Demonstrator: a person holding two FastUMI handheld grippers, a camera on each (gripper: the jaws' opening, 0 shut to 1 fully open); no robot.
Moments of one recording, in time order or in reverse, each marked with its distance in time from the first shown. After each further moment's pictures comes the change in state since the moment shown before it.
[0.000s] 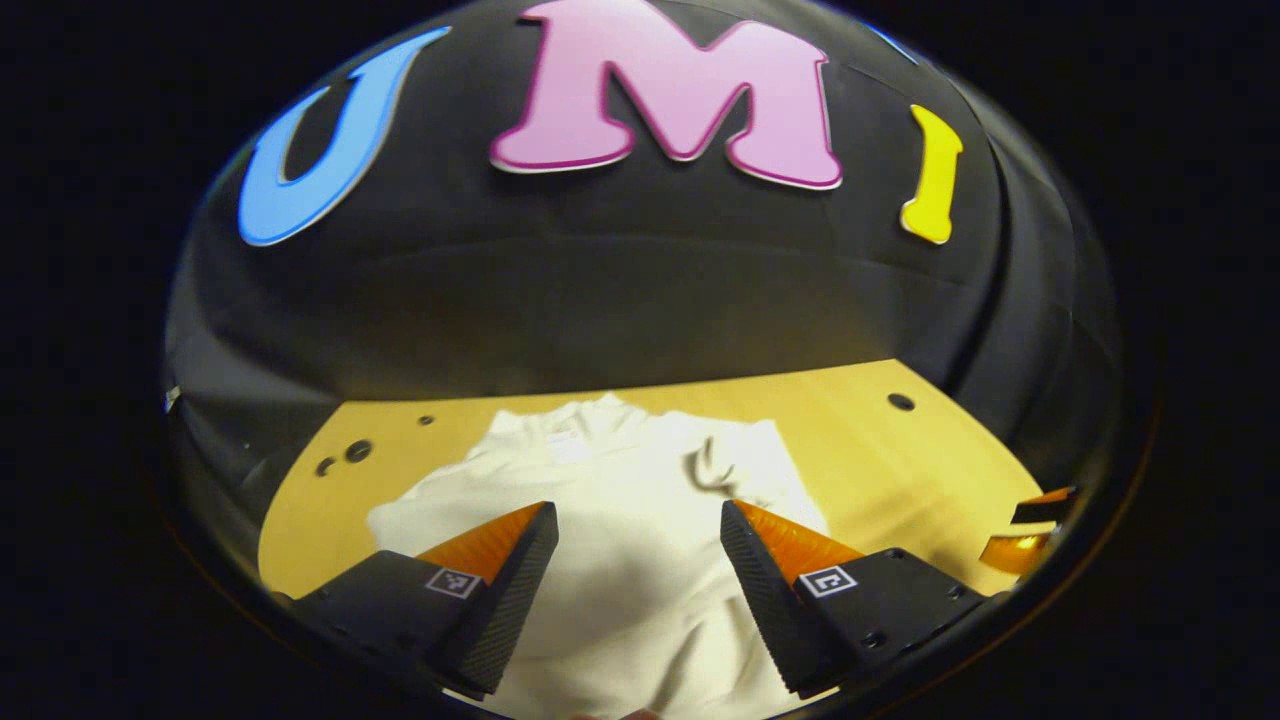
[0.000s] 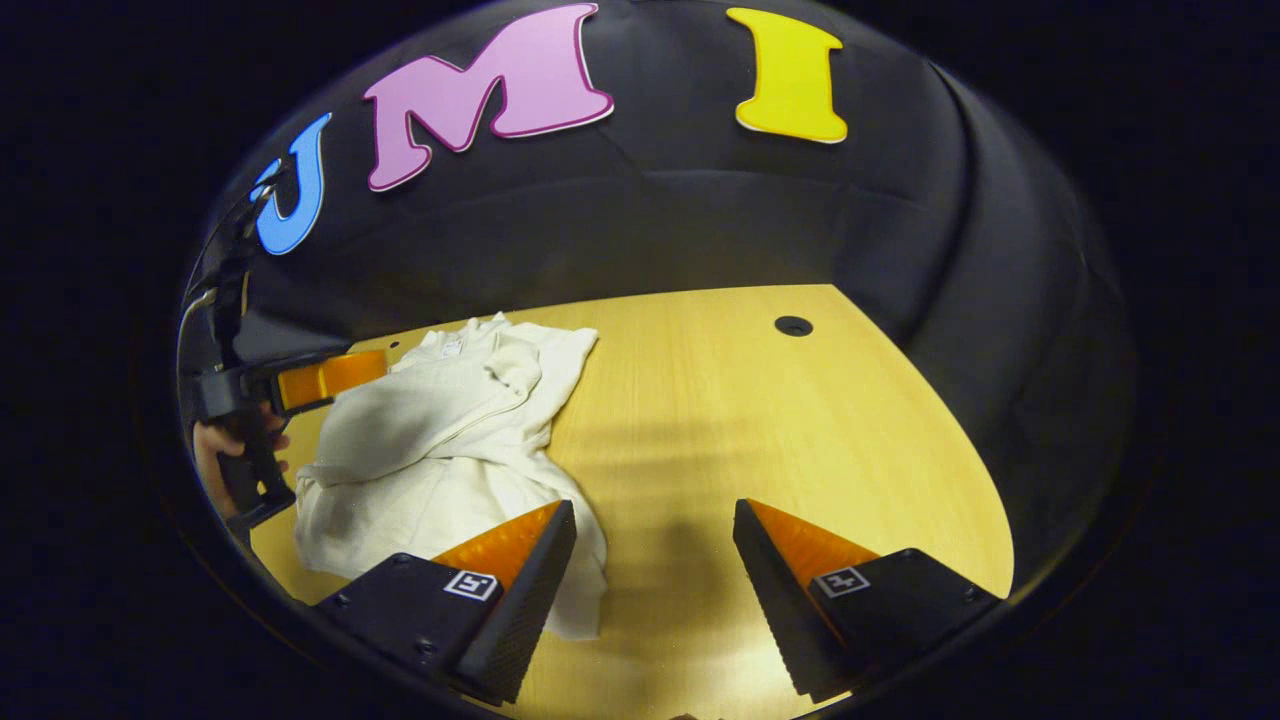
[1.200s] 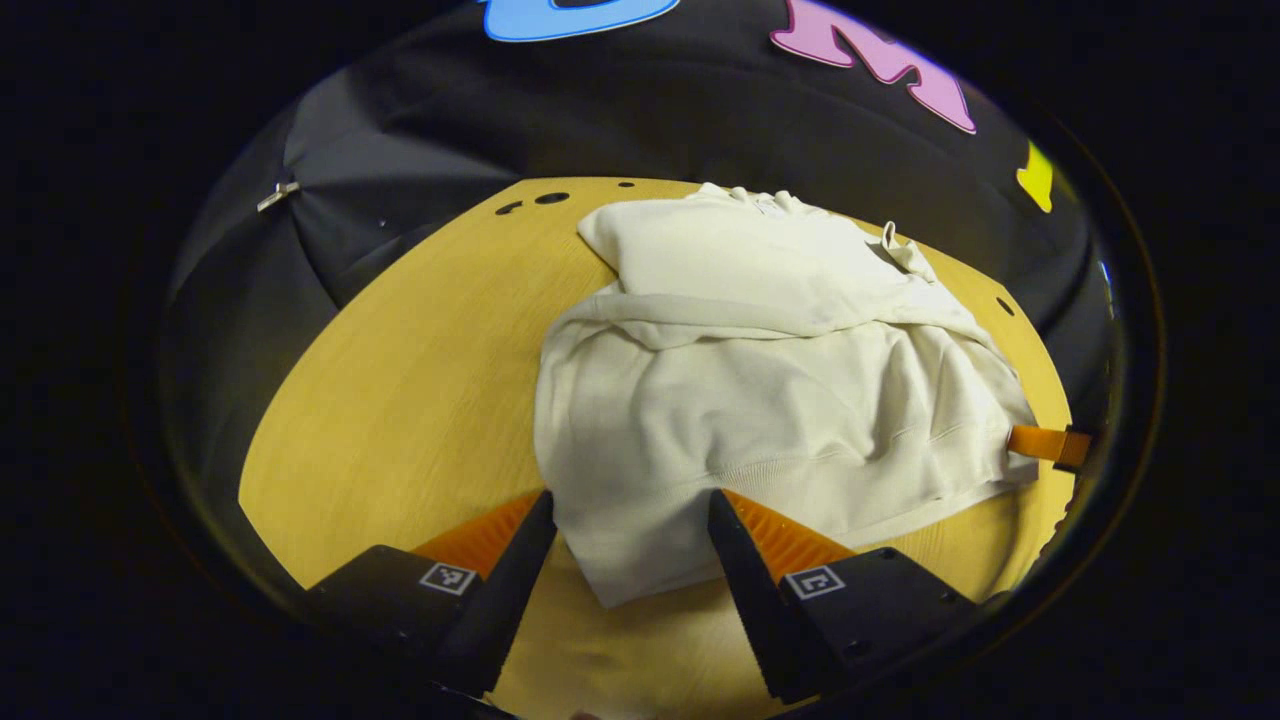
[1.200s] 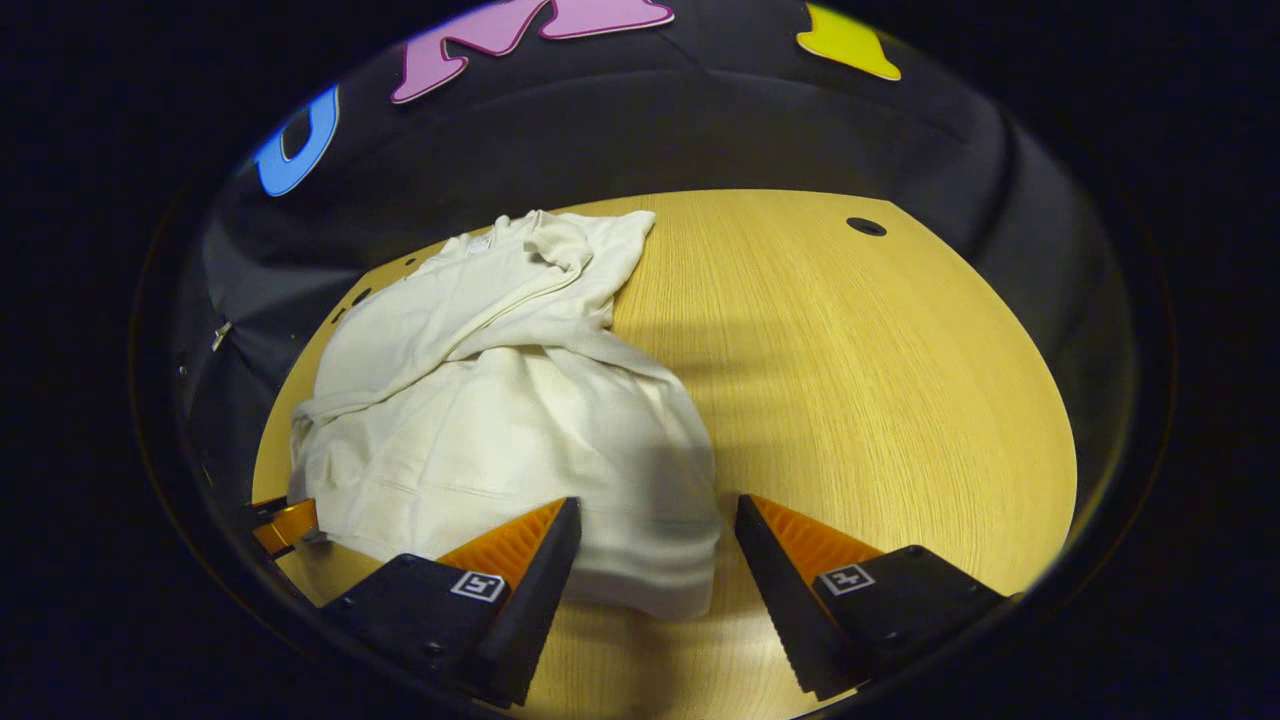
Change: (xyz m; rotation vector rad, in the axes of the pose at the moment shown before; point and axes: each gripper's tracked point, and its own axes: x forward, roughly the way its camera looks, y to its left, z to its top) left arm -0.116 0.095 -0.220 -0.252 0.352 0.214; right arm 0.029 0.054 -0.089 -0.025 0.222 0.024
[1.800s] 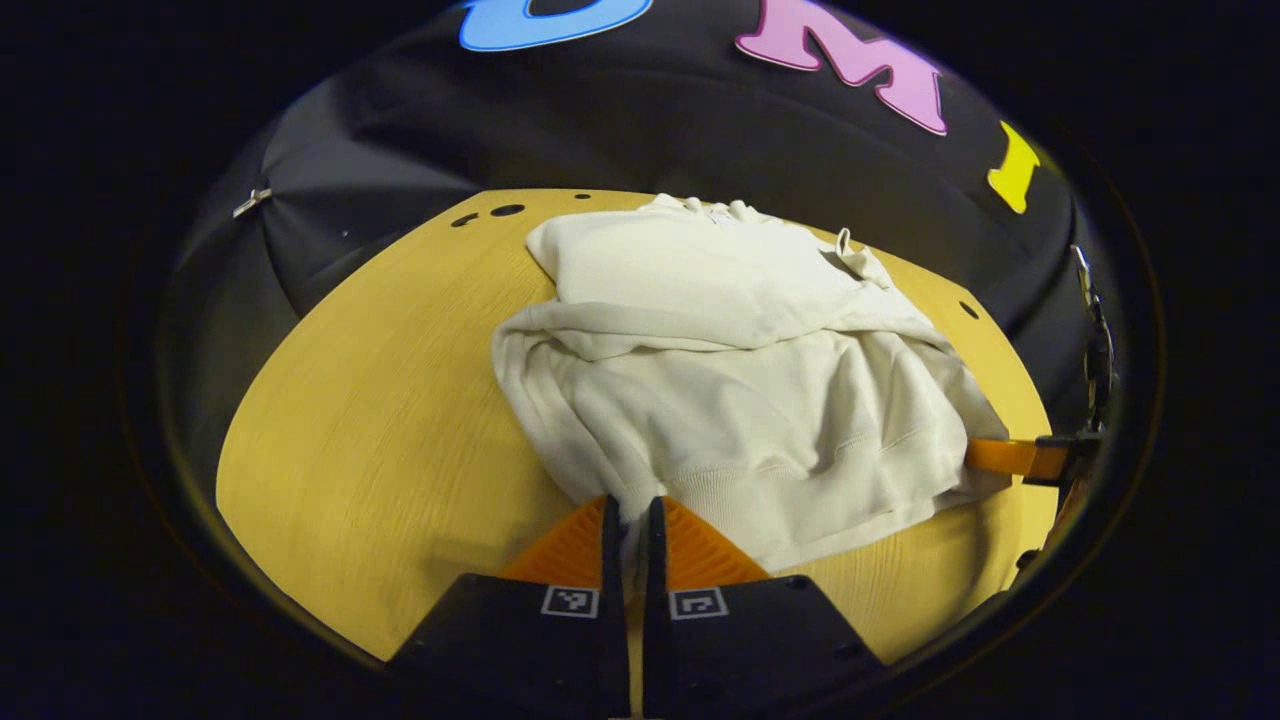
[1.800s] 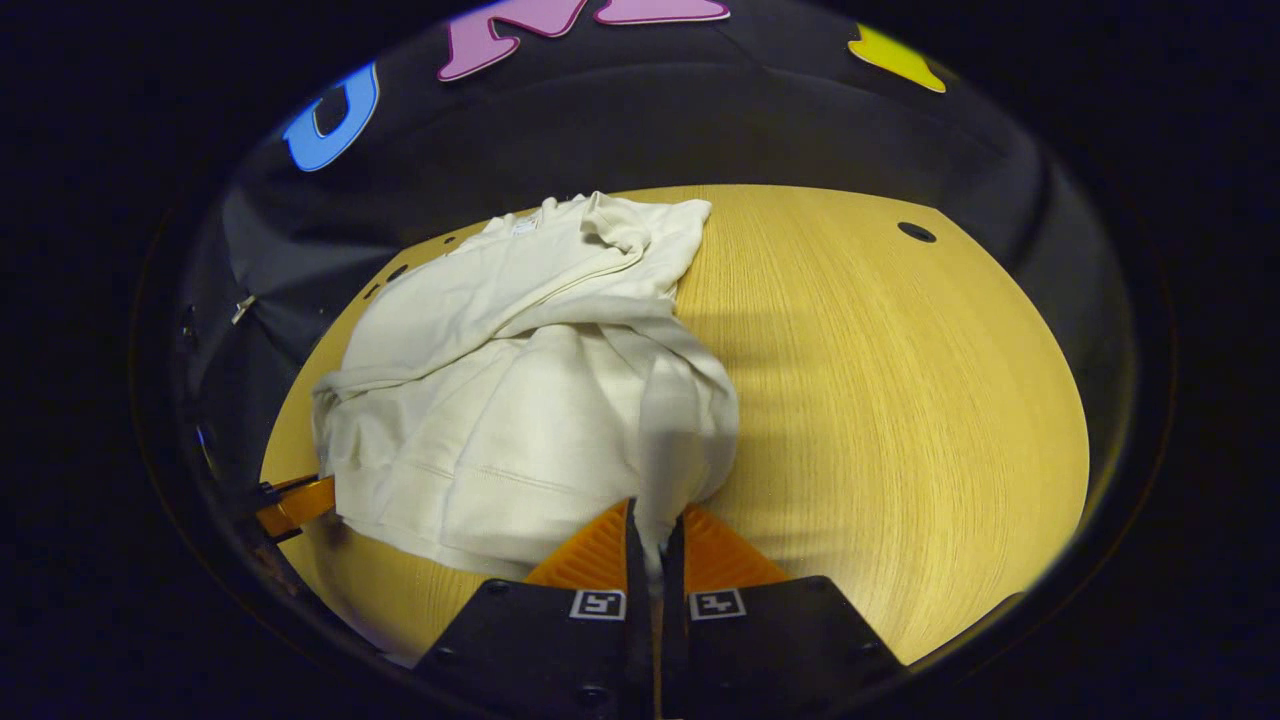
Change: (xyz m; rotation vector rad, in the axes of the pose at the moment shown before) left arm 0.000 -0.033 0.008 -0.018 -0.039 -0.105; right arm 0.002 0.035 -0.009 -0.037 0.029 0.105
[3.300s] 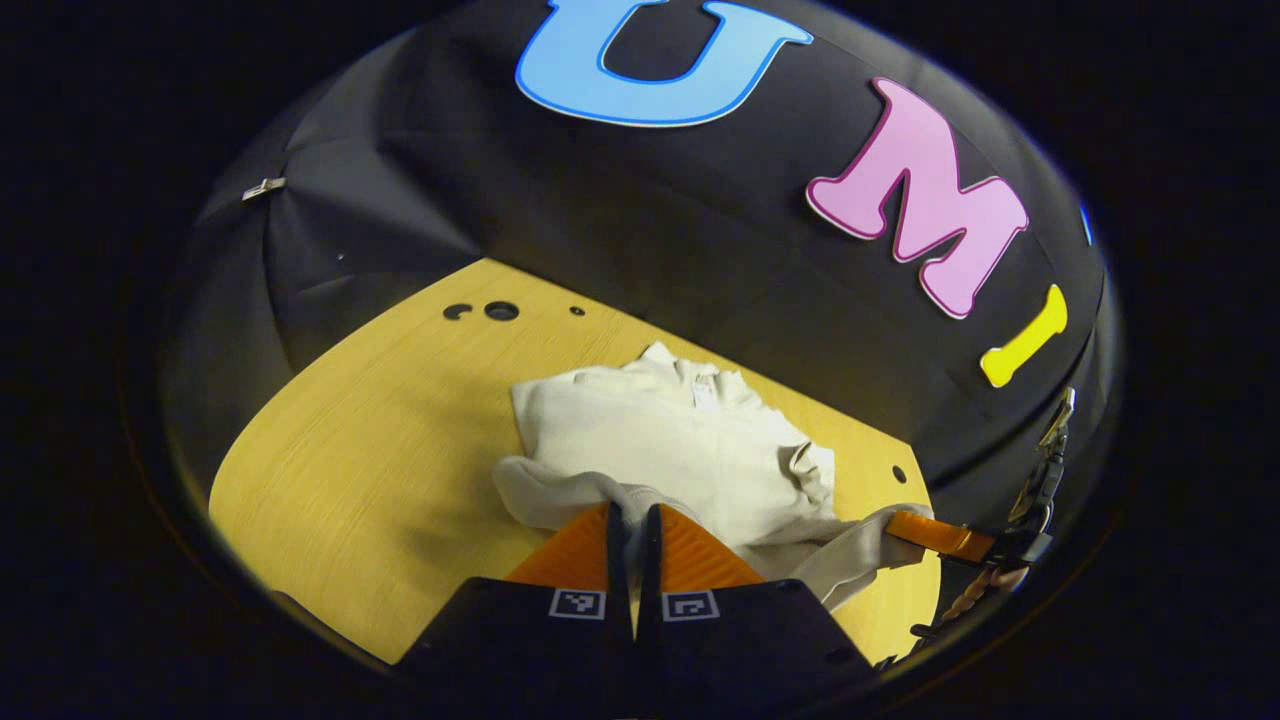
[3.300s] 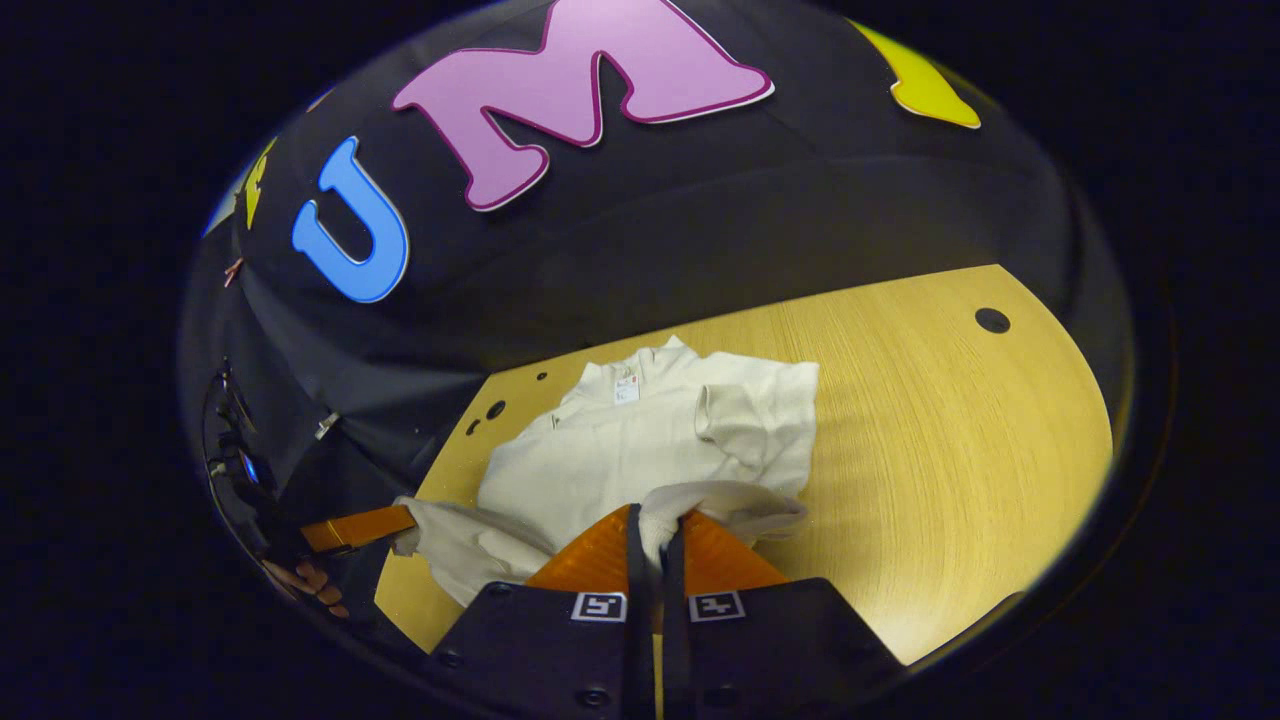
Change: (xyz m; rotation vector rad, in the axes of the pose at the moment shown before) left arm -0.021 -0.006 0.209 -0.217 -0.146 -0.174; right arm -0.020 0.094 0.191 0.119 -0.213 0.259
